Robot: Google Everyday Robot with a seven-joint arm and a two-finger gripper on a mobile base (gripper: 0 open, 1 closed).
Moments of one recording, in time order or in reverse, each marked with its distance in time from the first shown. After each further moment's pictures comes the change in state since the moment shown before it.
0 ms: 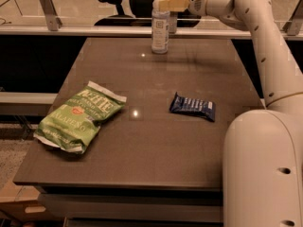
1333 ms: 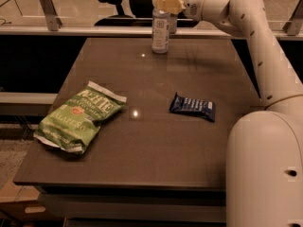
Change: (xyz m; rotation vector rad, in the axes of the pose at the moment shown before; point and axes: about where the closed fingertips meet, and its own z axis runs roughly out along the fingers) arm 0.009 0.008 0.010 -0.017 -0.028 0.010
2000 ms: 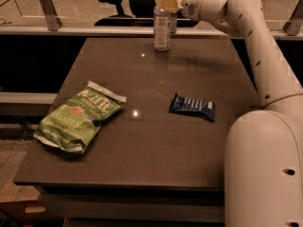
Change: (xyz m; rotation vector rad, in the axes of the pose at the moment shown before) arm 0.002 0.004 0.006 -0.010 0.001 0.003
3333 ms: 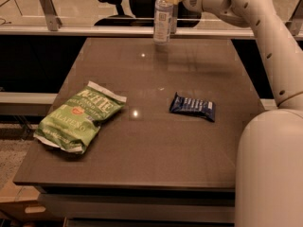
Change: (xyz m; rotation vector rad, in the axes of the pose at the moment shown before) arm -0.030 0.009 -0.012 0.056 0.044 0.008
